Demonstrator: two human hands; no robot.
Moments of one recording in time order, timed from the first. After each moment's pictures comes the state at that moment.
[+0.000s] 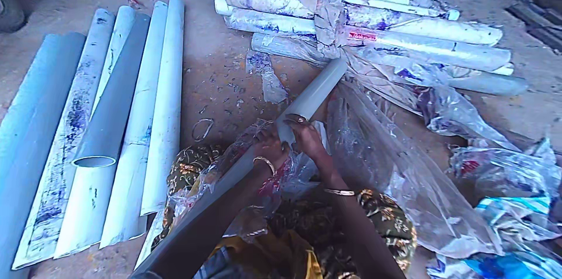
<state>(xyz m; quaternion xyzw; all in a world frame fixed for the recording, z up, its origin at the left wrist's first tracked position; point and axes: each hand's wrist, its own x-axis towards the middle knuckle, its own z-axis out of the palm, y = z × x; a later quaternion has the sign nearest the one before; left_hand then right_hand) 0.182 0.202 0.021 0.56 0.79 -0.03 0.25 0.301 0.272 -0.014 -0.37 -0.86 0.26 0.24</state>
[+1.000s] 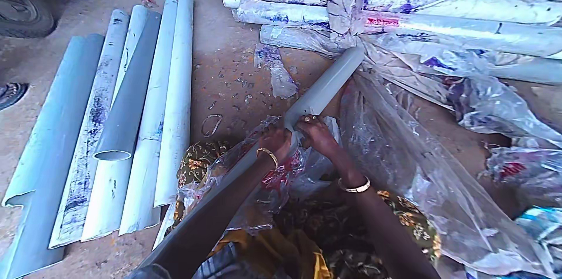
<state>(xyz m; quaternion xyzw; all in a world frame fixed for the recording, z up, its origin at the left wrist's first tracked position) 0.172 0.213 0.028 0.52 0.79 0.02 0.31 0.311 0.288 -0.026 -0.30 -0.91 0.23 0.17</state>
